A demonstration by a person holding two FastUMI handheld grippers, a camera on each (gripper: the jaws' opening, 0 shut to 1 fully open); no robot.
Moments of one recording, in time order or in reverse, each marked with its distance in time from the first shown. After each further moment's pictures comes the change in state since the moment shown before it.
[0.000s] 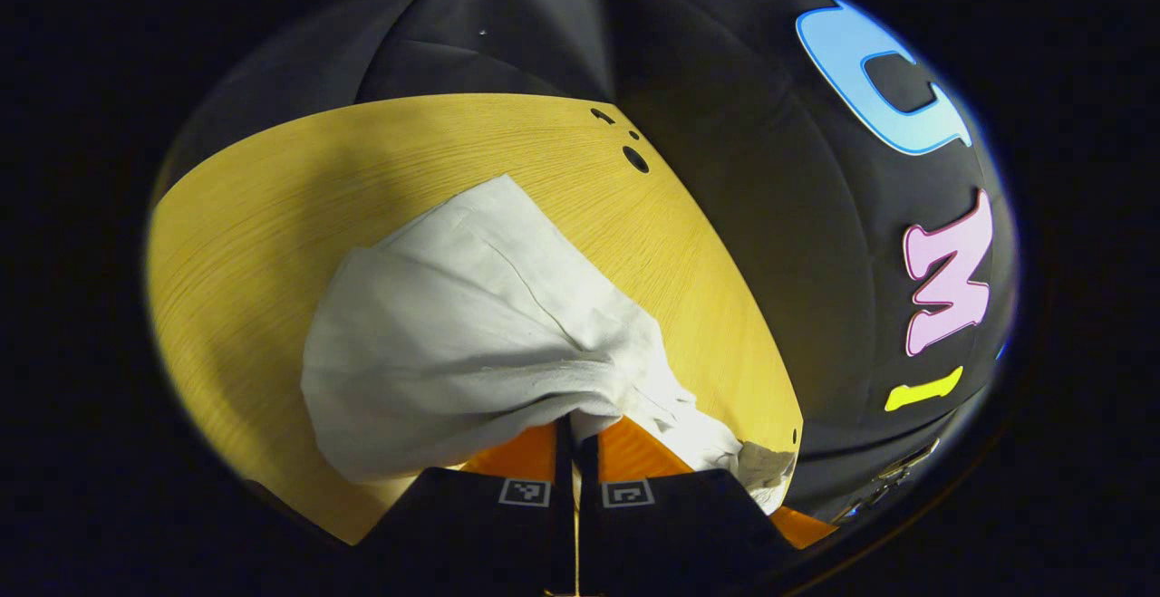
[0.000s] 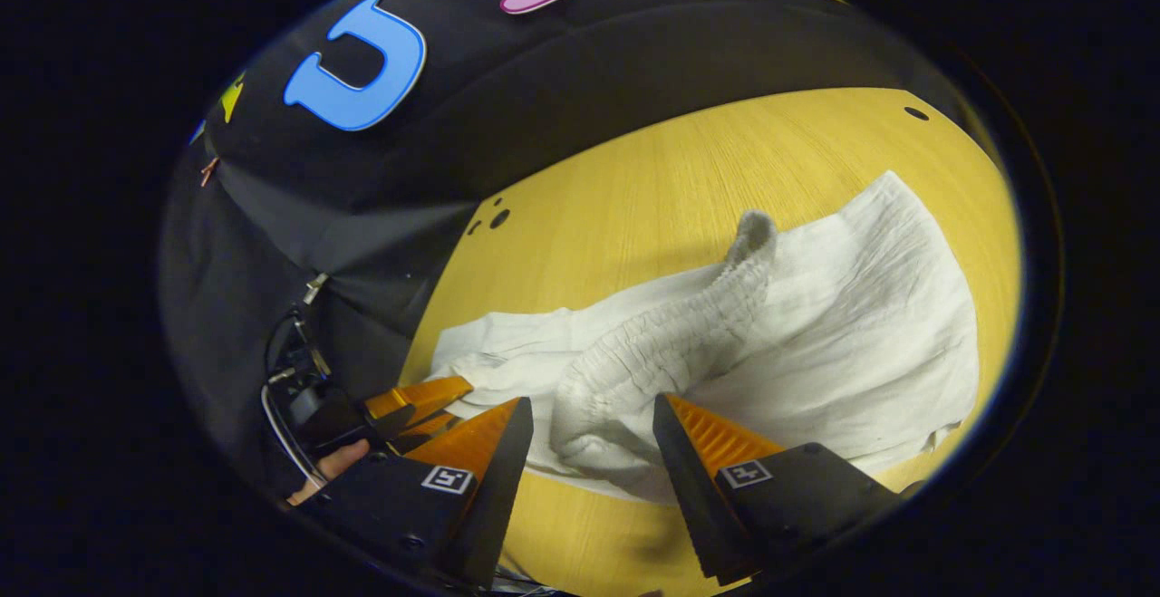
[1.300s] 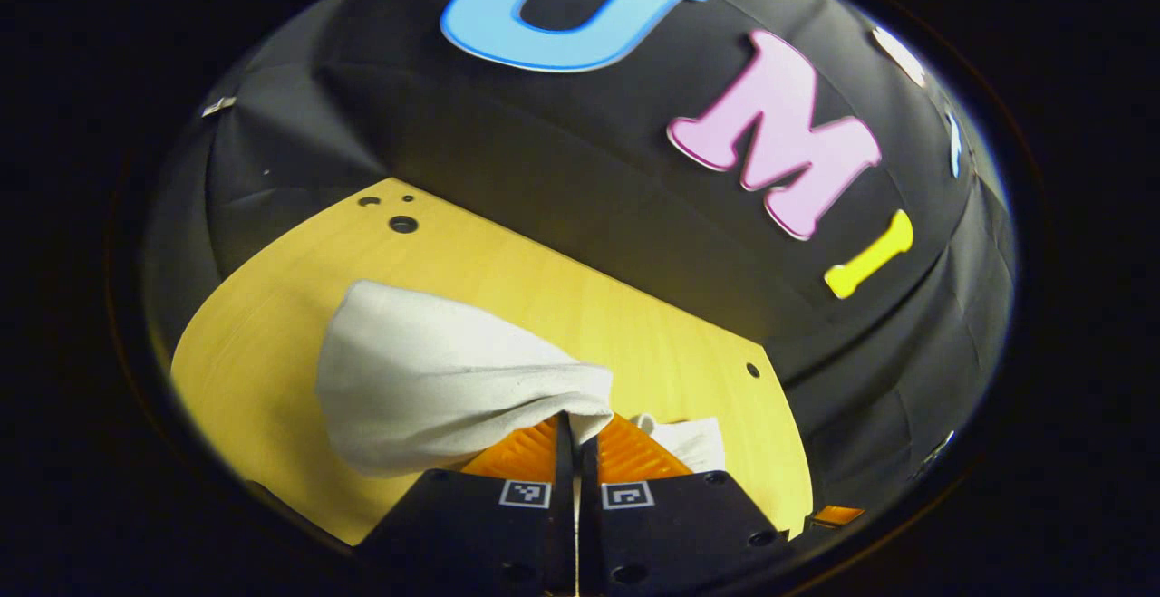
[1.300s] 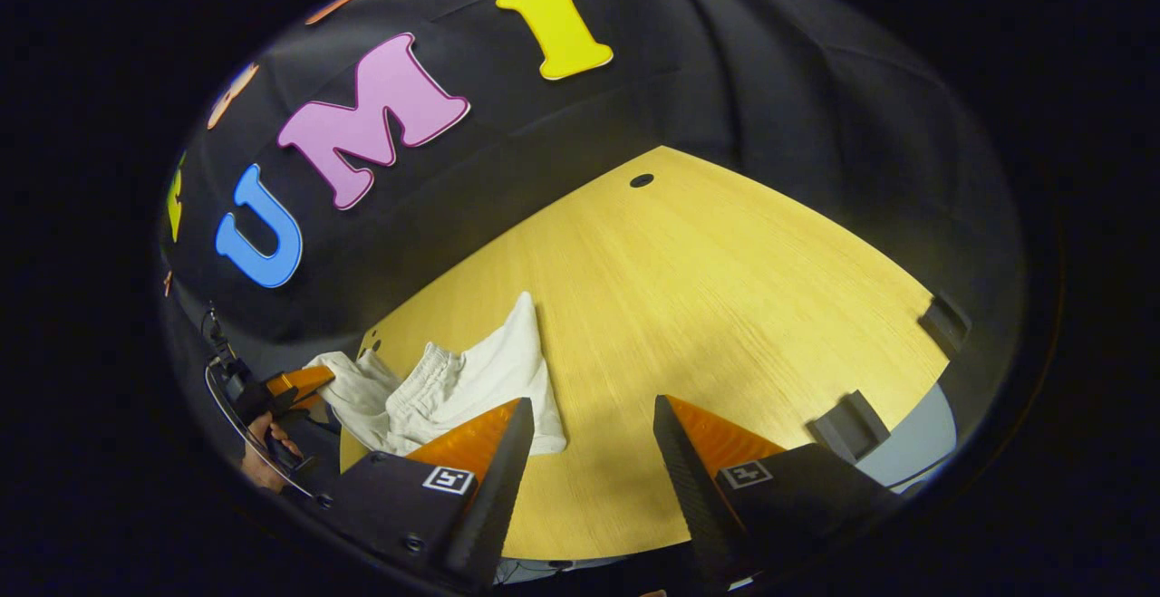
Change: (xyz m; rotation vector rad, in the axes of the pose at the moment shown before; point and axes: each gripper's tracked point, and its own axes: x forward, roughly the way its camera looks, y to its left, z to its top) left arm -0.045 -0.233 -0.074 0.559 -0.059 -0.184; right arm -0.271 -0.249 0.035 0.201 -0.339 -0.393
